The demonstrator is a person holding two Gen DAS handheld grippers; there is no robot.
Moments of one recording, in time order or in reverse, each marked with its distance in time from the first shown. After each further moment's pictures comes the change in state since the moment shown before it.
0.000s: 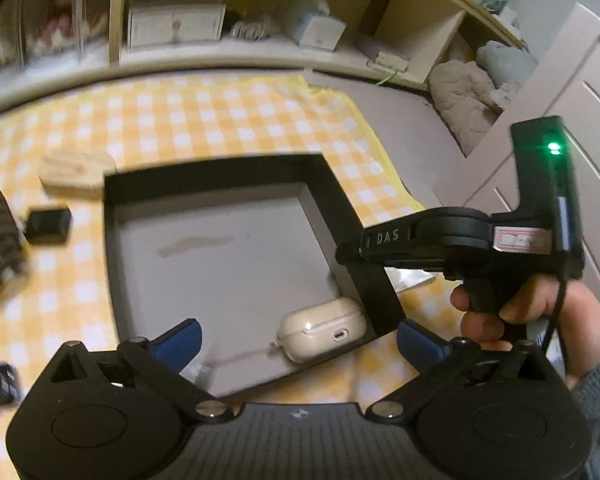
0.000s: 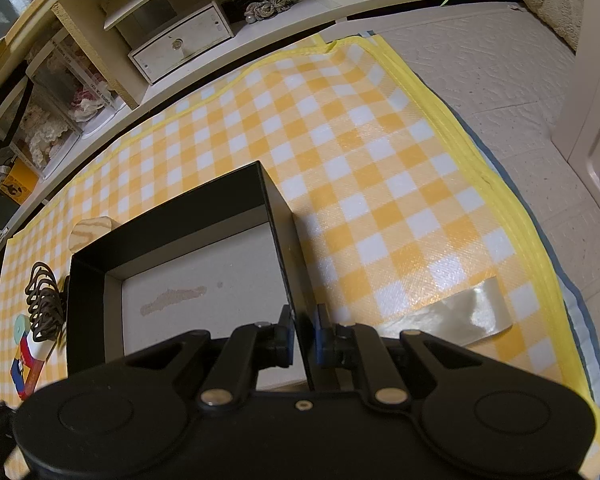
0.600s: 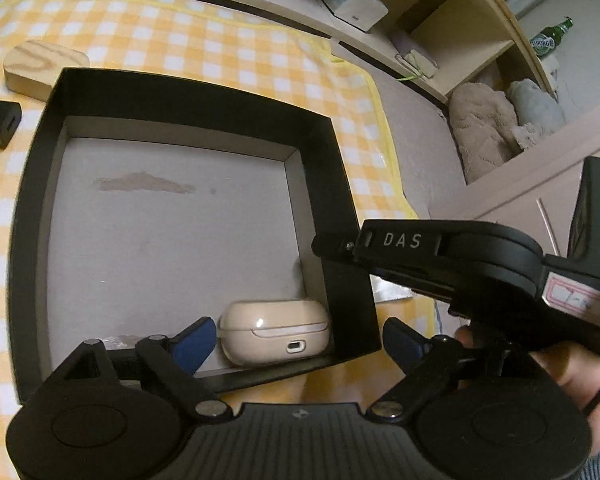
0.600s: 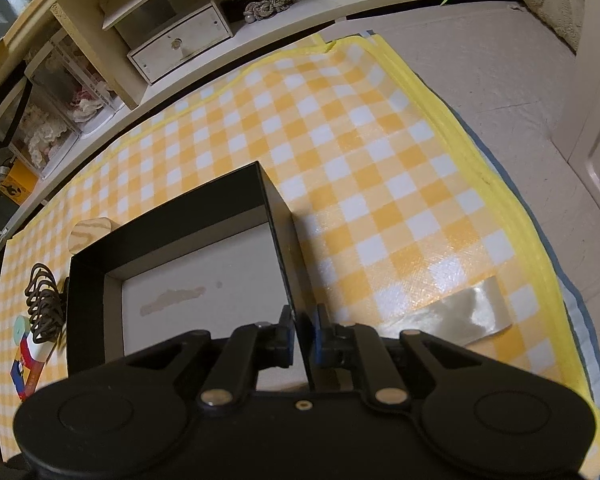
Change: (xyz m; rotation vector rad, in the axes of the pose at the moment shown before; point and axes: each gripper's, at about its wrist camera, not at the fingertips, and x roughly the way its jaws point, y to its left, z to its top) left arm 0.057 0.007 0.000 -0.289 0.097 -0.141; right arm 0.000 0.000 0.001 0.003 0.001 0.000
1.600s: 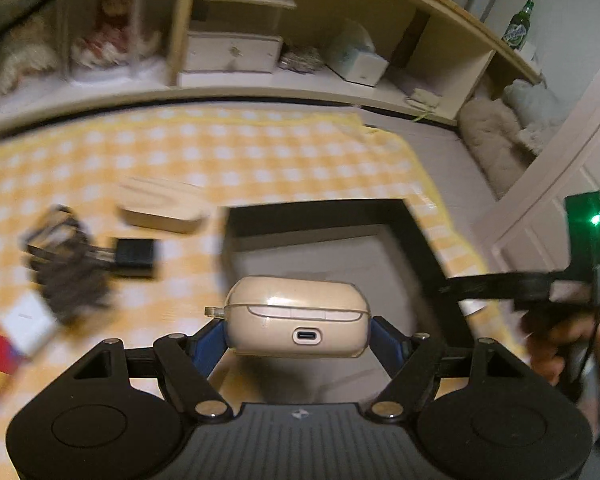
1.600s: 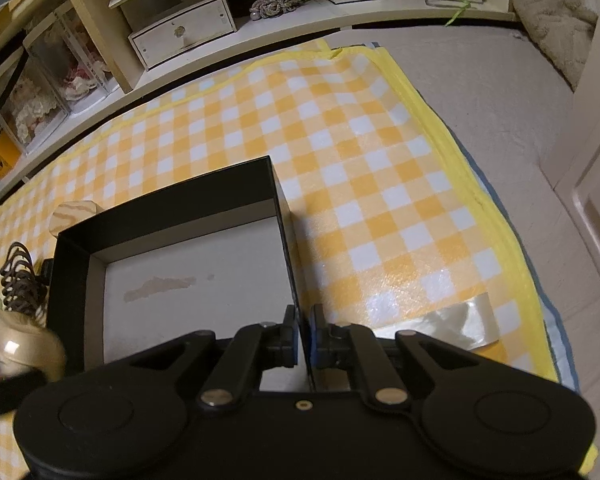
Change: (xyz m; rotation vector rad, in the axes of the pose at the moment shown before) left arm -0.086 0.053 0.027 0.240 -0.139 0.121; right arm 0.000 0.014 0.000 -0.085 -0.003 -0.091
